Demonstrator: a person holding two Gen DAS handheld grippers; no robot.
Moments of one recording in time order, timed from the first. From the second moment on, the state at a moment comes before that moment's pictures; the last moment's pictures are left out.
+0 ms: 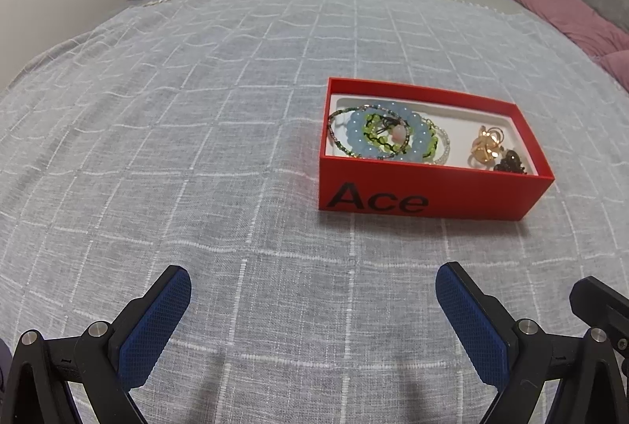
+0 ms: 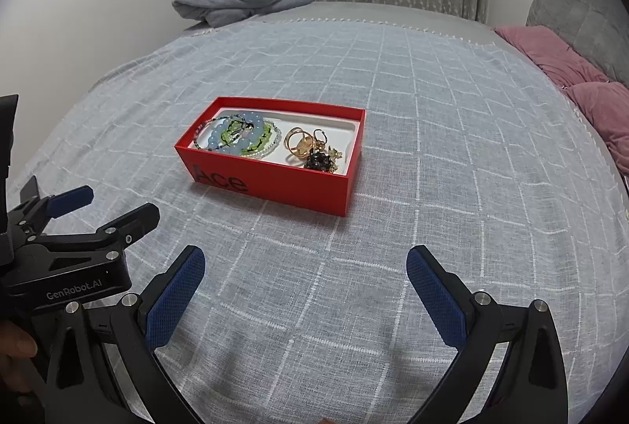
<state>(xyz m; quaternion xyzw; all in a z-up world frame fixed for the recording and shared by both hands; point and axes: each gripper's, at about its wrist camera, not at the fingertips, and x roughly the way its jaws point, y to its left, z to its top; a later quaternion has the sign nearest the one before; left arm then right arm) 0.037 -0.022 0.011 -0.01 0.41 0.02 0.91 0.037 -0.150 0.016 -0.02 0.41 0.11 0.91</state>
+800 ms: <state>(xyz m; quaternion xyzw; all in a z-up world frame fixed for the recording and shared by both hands) 0.037 -0.020 0.012 0.00 0.41 0.03 0.91 0.038 -0.150 0.015 -0.03 0.41 0.10 0.90</state>
